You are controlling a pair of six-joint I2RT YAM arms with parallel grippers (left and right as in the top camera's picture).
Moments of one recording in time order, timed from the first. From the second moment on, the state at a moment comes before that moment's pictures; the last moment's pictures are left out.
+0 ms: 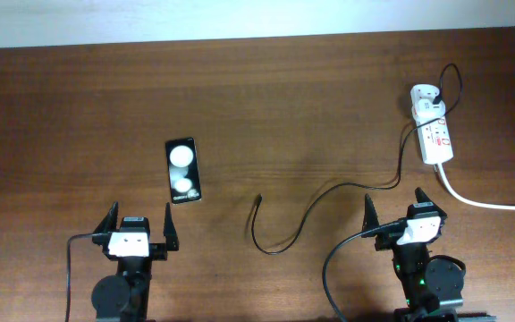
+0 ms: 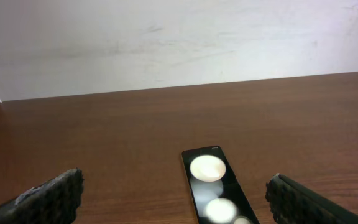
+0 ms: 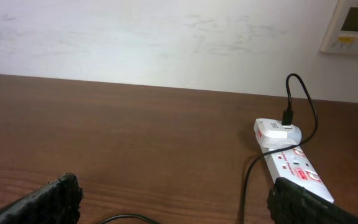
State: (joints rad) left arm -0.02 0.01 0.01 -0.08 -0.01 0.09; right arm 0.05 0.01 0.01 -0.07 -0.03 -0.04
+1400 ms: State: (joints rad) left arm -0.02 0.05 0.16 -0.17 0.03 0.09; right arm 0.05 0.01 0.01 -0.07 -0.03 -0.04
